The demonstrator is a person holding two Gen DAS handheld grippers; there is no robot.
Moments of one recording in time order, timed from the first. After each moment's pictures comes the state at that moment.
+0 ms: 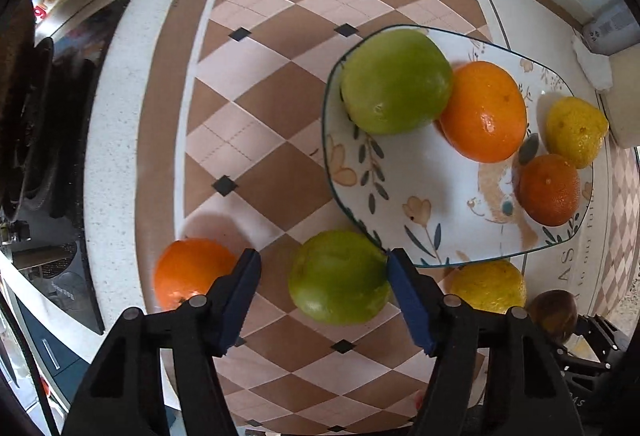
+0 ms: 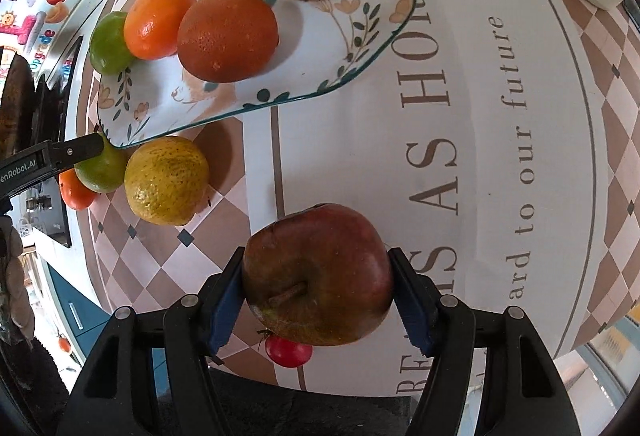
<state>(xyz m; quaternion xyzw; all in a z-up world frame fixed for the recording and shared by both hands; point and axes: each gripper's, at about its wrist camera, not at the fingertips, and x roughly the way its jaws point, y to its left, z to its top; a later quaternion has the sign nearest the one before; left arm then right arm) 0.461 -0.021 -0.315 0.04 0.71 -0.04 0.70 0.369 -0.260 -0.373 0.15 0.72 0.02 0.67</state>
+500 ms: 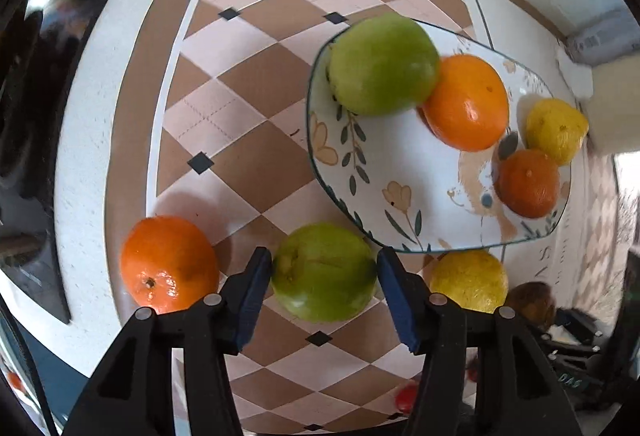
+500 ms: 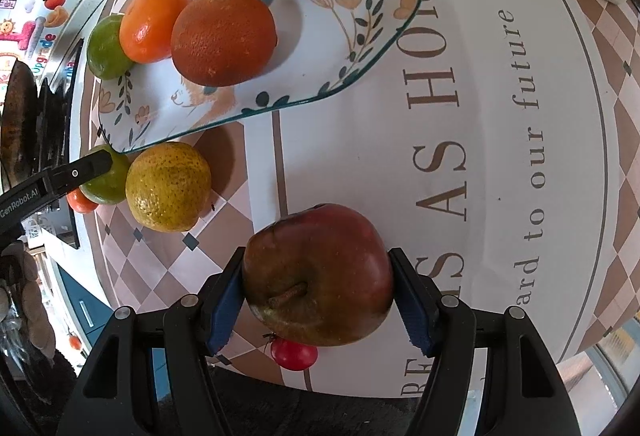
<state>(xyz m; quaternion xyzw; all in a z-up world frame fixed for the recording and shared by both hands) 0.439 -0.010 -0.316 -0.03 0.71 -0.06 0.70 0.376 -0.267 -0.376 0.17 0.73 0.03 0.66</state>
